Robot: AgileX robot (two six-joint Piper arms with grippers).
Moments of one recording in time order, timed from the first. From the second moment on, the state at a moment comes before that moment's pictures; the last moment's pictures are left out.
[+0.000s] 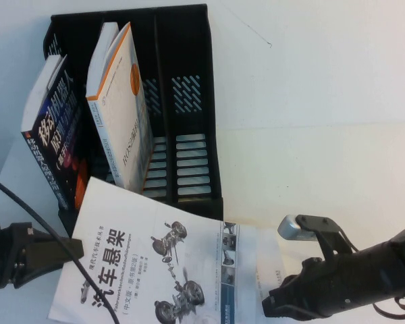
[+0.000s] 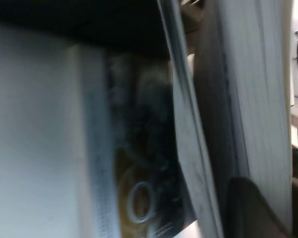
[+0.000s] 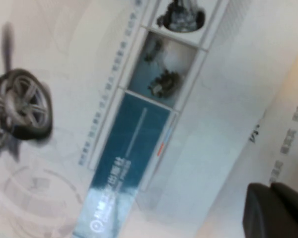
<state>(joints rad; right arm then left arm) 0.41 1.80 -0.69 1.50 0.57 -1.19 0.30 1.40 -0.59 -1.25 1.16 0.93</state>
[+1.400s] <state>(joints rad) 0.39 1.44 -0.68 1.09 0.61 -0.81 -0.05 1.29 -1.49 -0.92 1.05 0.29</state>
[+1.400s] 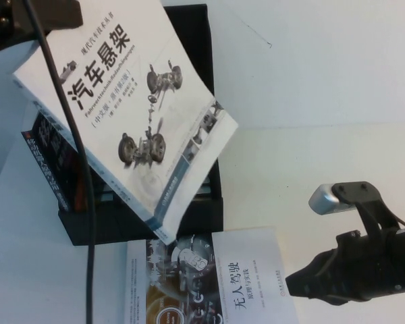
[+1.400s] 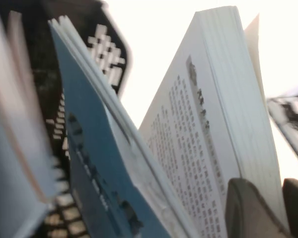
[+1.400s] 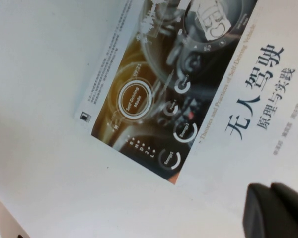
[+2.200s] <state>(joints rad) 0.39 1.36 -0.68 1.02 0.64 -0.72 -0.12 1.60 -1.86 -0.59 0.97 -0.02</state>
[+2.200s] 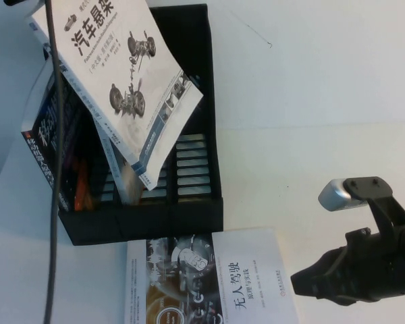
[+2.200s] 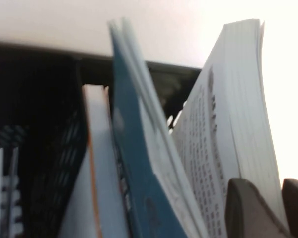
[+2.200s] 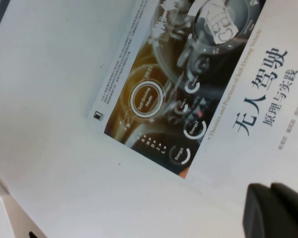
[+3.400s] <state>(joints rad) 0.39 1.36 -0.68 1.02 0.66 -0.72 -0.38 1.72 -1.92 -0.20 0.69 -0.36</state>
